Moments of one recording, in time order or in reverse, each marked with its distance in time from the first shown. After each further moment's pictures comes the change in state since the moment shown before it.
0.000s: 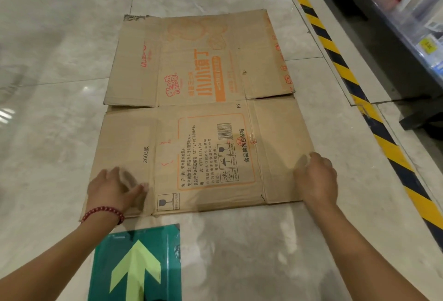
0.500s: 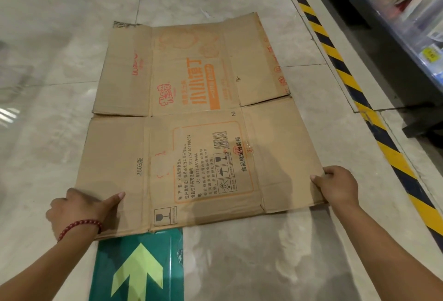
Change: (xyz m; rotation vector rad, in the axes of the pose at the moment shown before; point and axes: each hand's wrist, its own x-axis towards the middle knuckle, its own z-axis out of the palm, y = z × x) left_hand 0.016 -0.063 0.009 -0.068 0.154 -0.435; right_hand 0.027 0.036 -0.007 0.241 -0.096 0.107
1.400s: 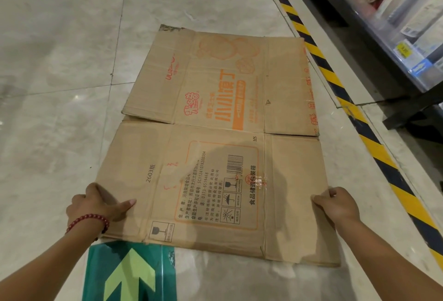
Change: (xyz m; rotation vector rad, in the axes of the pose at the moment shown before) left_hand 0.005 0.027 0.020 0.114 -0.220 0.168; right_hand -0.010 0.057 -0.006 0.055 -0.077 0.221
